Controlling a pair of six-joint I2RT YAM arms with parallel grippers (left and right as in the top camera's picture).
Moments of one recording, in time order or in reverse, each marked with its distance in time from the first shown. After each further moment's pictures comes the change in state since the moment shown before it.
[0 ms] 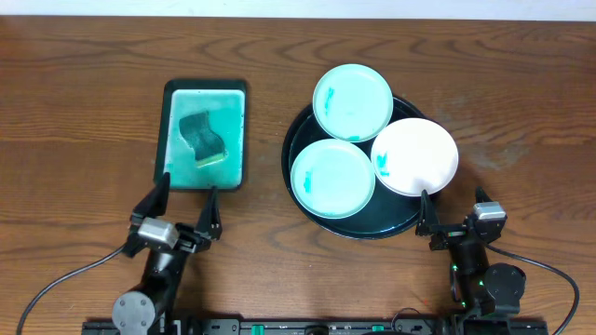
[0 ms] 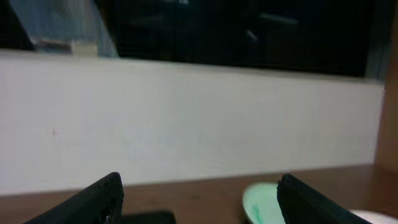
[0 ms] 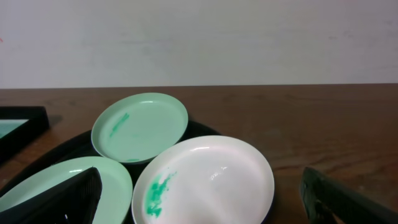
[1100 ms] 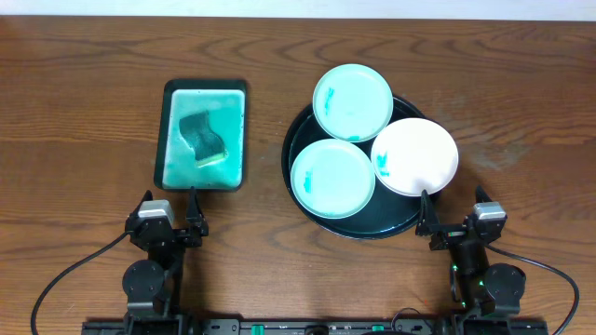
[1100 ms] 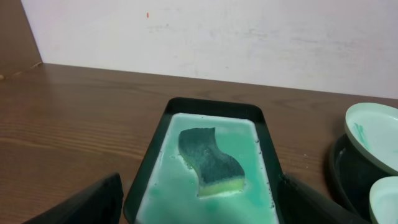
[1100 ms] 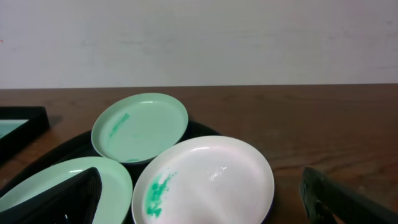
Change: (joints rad) left arm 0.000 -0.004 0.013 -0.466 -0.328 0.074; right arm 0.000 -0.001 0.000 0.000 0.000 0.000
